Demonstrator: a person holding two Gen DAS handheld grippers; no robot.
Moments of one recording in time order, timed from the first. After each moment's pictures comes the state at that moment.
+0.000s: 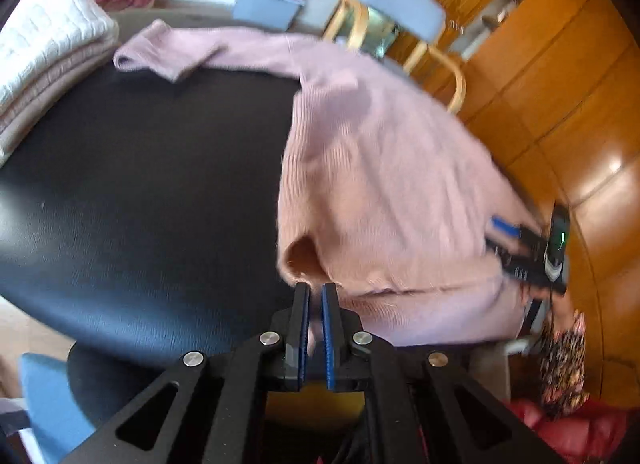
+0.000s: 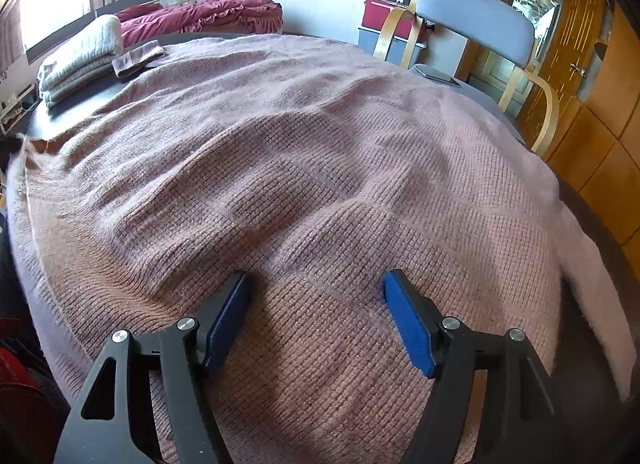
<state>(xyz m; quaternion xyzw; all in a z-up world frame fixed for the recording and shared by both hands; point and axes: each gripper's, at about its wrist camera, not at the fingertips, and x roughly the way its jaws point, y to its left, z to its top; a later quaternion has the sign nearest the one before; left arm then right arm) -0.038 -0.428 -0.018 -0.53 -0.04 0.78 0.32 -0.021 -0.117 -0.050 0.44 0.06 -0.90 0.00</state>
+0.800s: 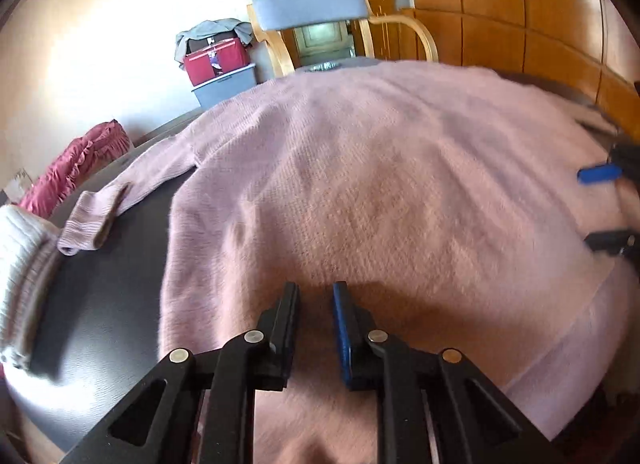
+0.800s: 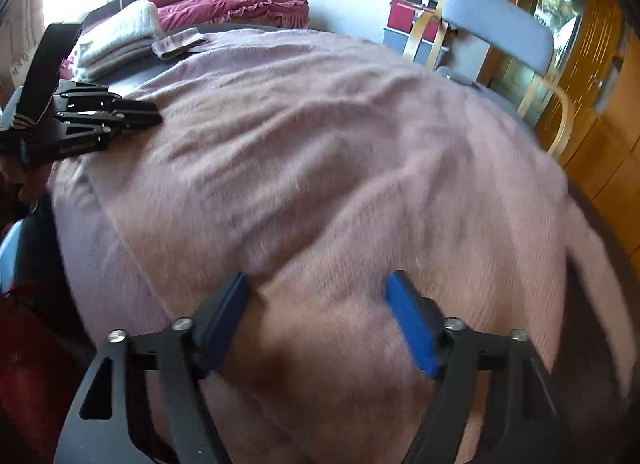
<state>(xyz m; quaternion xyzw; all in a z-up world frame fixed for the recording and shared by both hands) -0.021 -0.267 -0.042 -0.36 0.23 0.85 0.29 0.023 -0.141 -0.048 0.45 0.08 -0.89 0.06</state>
